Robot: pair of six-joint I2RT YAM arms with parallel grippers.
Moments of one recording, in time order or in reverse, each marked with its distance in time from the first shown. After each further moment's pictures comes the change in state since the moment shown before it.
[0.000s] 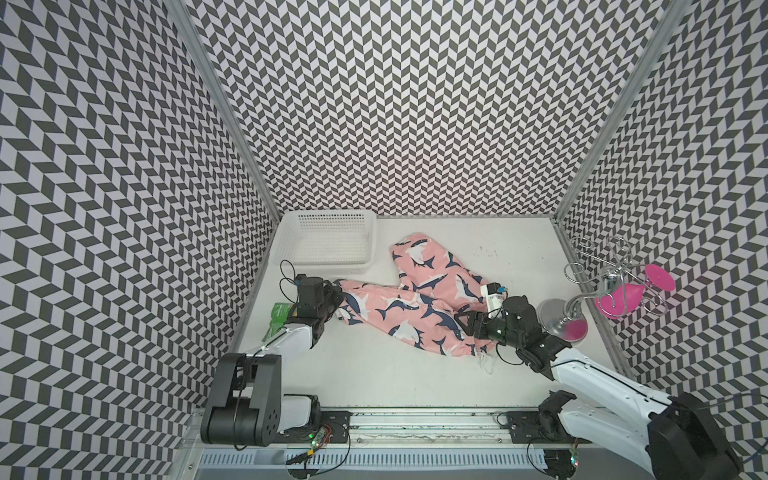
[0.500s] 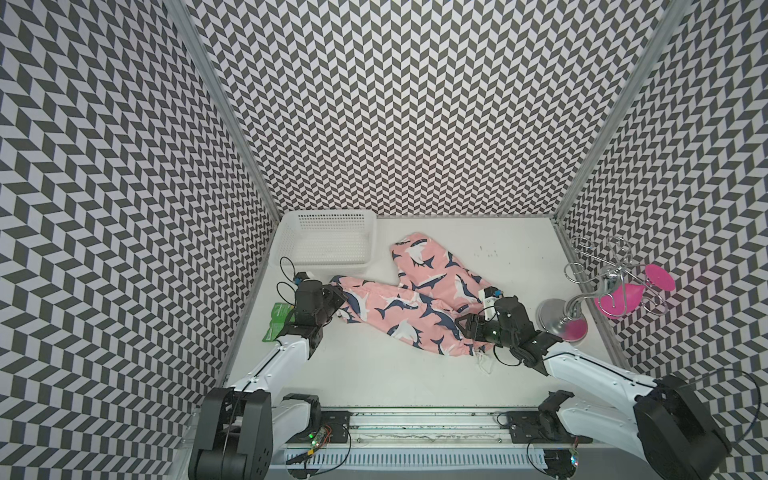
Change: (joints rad) left arm -0.045 -0.138 -0.029 -0.067 -0.004 0.049; right arm 0.024 0.104 0.006 -0.020 0.046 0.022
